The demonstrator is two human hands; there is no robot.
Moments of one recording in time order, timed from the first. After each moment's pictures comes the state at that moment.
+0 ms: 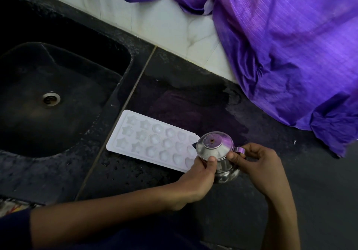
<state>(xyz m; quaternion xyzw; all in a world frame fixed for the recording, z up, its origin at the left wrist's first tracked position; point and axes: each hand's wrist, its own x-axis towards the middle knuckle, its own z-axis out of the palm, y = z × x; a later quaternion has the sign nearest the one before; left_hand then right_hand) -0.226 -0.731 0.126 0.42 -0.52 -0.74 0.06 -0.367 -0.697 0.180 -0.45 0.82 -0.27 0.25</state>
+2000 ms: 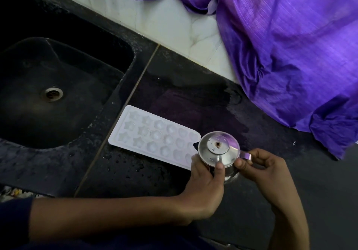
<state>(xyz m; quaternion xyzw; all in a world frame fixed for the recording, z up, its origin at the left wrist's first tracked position) -0.234 -0.696 0.119 0.42 -0.51 -0.73 0.16 -0.361 -0.675 0.191 -0.45 0.76 -0.34 0.32</state>
